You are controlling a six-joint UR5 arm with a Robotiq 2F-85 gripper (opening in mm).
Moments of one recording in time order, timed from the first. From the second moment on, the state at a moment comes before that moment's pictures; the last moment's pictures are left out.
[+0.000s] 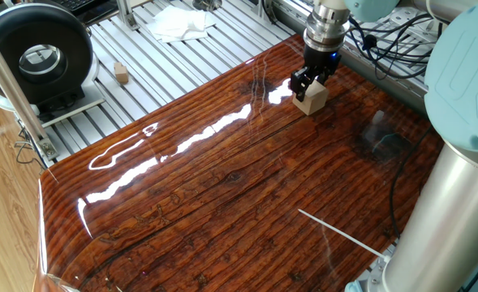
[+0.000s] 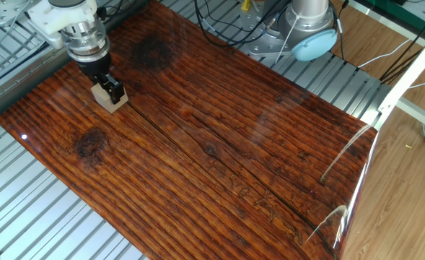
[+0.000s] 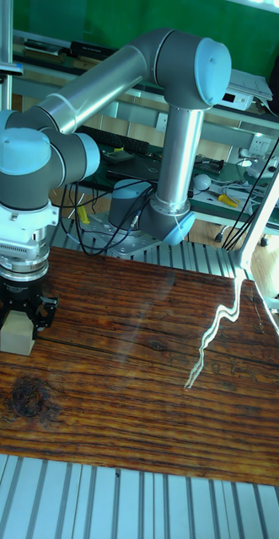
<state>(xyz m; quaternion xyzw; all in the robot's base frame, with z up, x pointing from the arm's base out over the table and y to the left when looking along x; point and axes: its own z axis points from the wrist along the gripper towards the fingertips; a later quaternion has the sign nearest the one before) 0.530 -0.189 0.025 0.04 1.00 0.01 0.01</state>
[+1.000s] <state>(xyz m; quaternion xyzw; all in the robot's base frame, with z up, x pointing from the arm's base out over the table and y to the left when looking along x) 0.530 -0.185 0.025 0.04 1.00 0.01 0.01</state>
